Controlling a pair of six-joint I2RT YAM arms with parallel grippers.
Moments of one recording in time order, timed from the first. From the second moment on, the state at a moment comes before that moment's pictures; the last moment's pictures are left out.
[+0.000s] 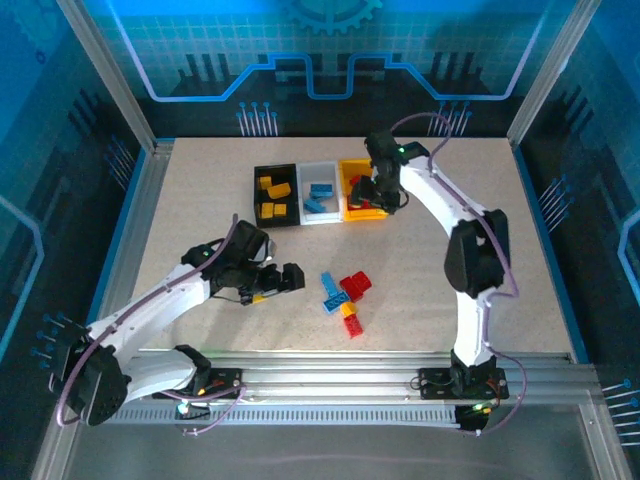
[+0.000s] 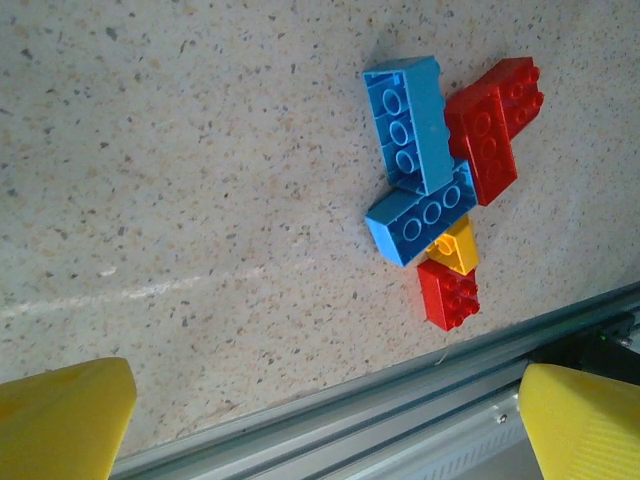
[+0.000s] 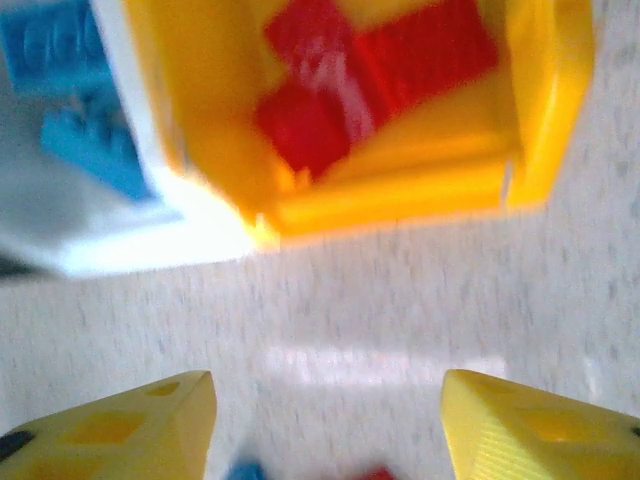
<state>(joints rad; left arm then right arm) -0.53 1.17 0.83 -0.78 0.35 -0.77 0.40 1.98 1.79 -1.08 -0.13 0.56</state>
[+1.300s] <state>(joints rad) -0.53 1.08 0.74 -0.71 0.38 -0.83 0.97 1.86 1.26 -1.14 -0.03 0.51</state>
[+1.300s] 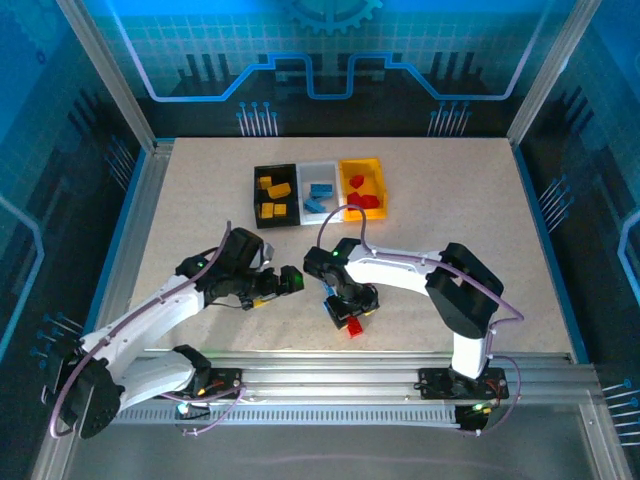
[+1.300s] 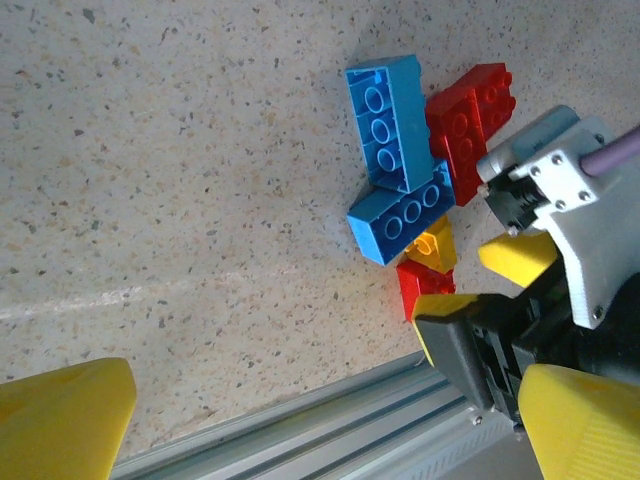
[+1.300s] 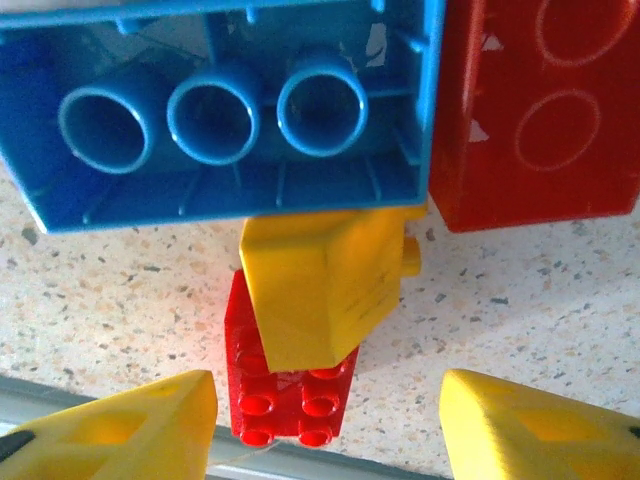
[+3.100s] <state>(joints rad) -0.48 0.96 0.73 -0.83 0.34 -0.81 0.37 2.12 1.94 -0.95 -0.26 0.70</state>
